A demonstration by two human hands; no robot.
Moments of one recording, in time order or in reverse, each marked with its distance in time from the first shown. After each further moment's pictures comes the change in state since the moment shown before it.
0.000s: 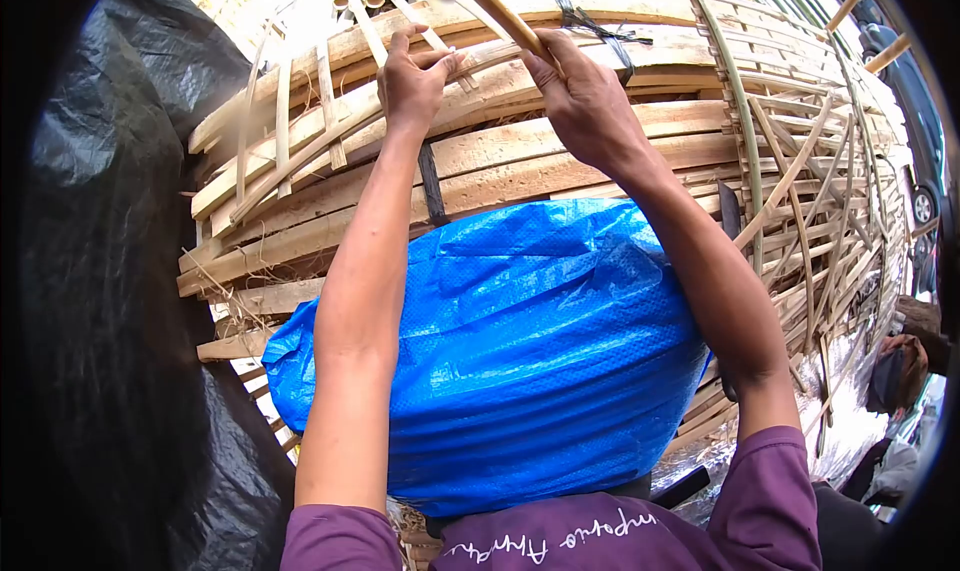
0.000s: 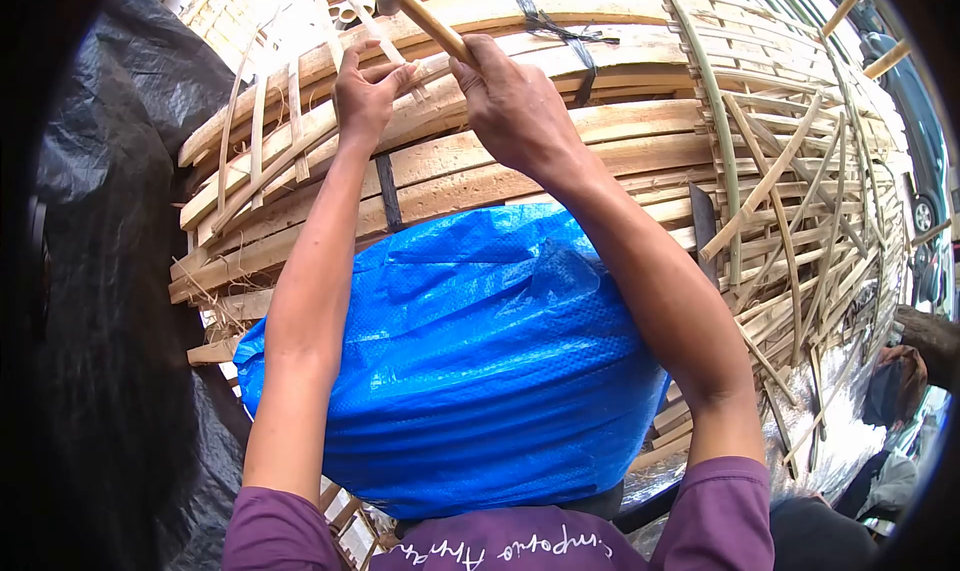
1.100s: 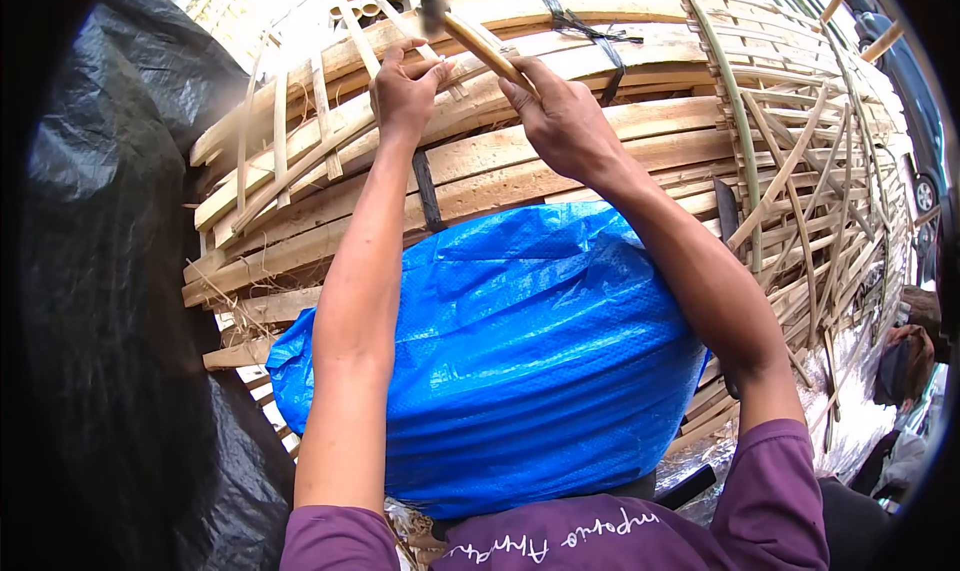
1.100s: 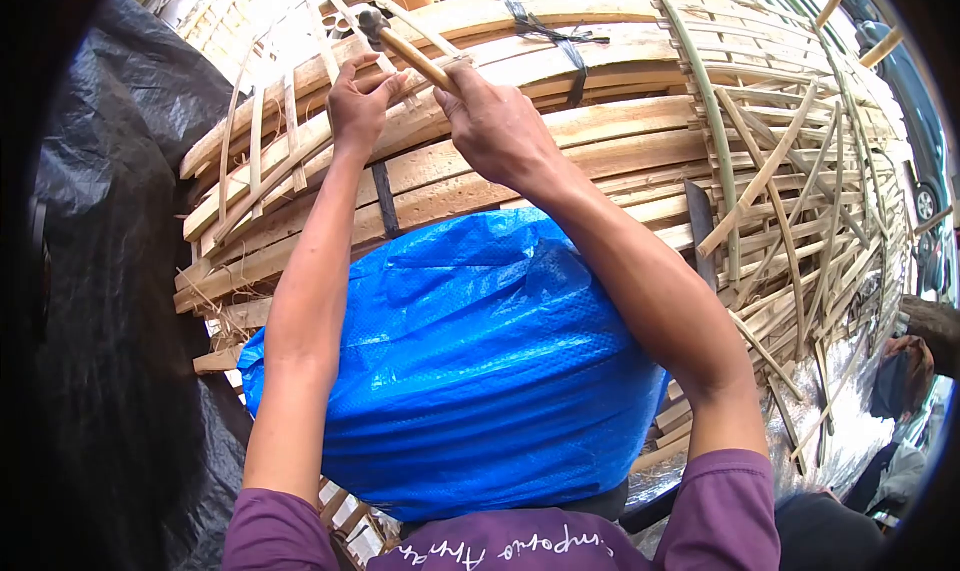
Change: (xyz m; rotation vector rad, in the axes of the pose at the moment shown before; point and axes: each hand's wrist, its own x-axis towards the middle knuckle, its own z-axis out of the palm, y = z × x) left_hand -0.001 0.004 -0.002 -0.018 -0.016 0.031; right_hand -0.008 0.007 0.012 -0.042 -0.061 0.039
